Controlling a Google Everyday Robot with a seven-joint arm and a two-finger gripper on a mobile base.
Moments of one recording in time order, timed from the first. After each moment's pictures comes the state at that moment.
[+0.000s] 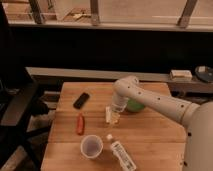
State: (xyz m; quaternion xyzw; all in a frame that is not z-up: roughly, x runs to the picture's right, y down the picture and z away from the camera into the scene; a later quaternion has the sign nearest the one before) arm 0.044 0.170 0.860 -0.38 -0.12 0.07 0.91
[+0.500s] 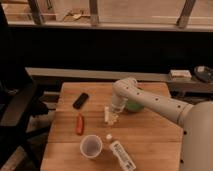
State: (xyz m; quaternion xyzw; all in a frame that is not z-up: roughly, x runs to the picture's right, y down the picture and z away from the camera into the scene) arm 0.036 0.177 0.868 -0.39 -0.13 0.08 0.91
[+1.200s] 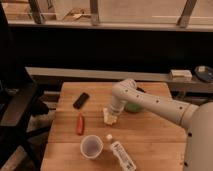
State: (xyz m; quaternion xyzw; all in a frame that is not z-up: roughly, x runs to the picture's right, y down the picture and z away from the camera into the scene) arm 0.029 0.164 0.847 -0.35 -0.13 0.06 0.92
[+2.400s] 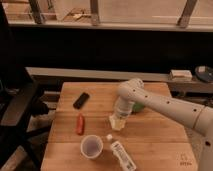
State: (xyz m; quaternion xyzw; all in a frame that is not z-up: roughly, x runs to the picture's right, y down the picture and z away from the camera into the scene) arm 0.068 0.190 0.806 -0.41 -0.11 0.03 0.91
